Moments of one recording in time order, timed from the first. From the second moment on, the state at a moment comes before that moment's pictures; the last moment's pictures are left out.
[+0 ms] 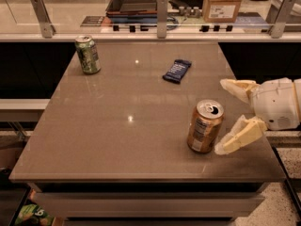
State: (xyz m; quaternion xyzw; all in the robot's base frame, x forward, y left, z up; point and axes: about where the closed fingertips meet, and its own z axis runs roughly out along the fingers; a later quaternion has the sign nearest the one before) arm 0.456 -0.160 0.887 -0.55 0.69 0.22 0.43
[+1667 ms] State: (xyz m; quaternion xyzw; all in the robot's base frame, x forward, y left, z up) arm 0.430 -0.087 0.876 -0.51 0.61 0.34 0.51
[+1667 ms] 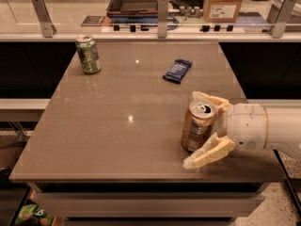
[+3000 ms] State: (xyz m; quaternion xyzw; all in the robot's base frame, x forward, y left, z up) arm 0.429 -0.079 0.879 -0.51 0.60 0.34 0.51
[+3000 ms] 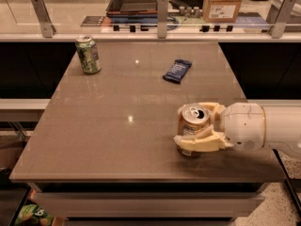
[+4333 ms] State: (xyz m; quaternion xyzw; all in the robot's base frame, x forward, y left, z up) arm 0.462 -0.093 0.903 -0.48 0.61 0.34 0.53
